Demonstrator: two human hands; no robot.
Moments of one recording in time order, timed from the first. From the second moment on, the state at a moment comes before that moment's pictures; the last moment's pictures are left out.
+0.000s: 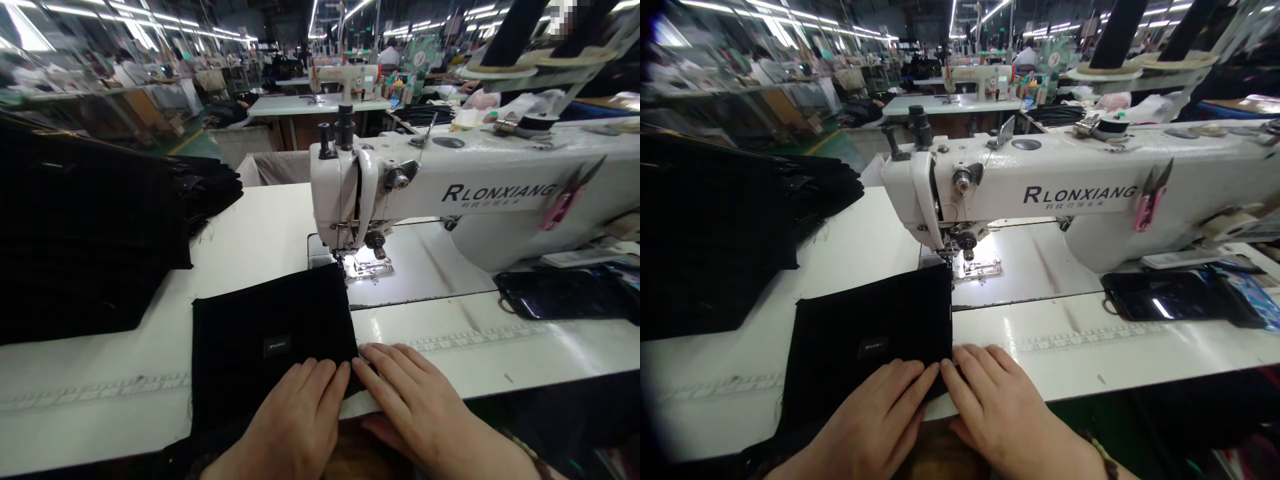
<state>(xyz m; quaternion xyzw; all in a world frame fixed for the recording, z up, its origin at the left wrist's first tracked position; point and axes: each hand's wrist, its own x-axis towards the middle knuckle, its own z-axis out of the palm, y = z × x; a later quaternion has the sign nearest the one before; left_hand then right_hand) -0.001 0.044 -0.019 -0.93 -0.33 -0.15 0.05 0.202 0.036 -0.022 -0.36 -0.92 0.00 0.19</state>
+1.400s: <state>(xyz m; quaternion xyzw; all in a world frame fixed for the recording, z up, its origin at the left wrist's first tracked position) 0.032 0.050 -0.049 -0.94 -0.31 -0.14 0.00 0.219 0.053 -0.019 -0.27 -0.94 -0.07 0.21</state>
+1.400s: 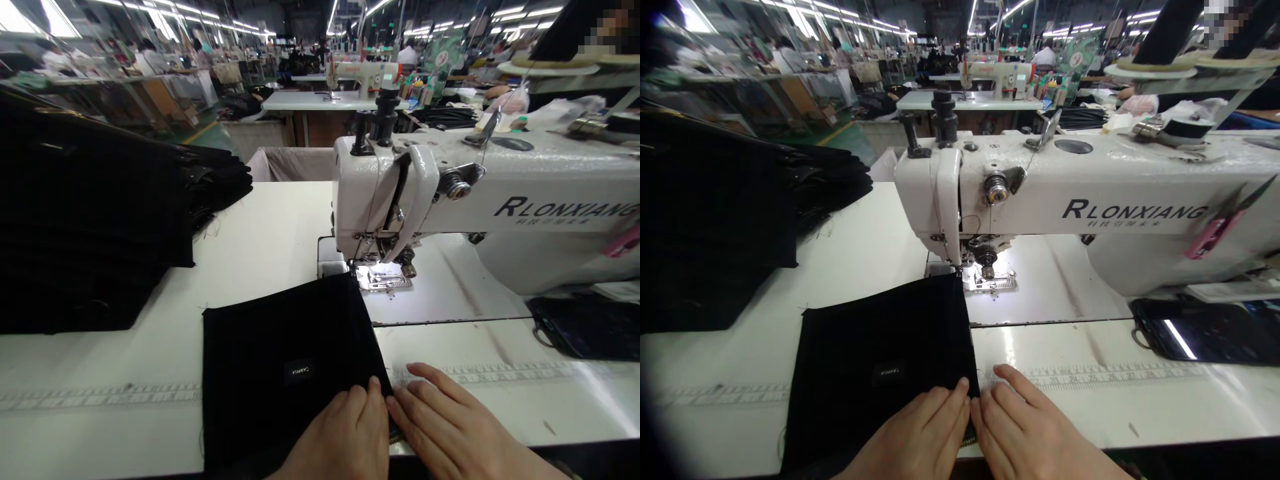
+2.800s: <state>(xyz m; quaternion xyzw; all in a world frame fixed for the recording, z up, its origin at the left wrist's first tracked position) 0.004 0.137 -0.033 -0.96 -0.26 -0.09 0.05 0.191 0.137 -0.025 -0.25 -0.96 -0.09 0.08</state>
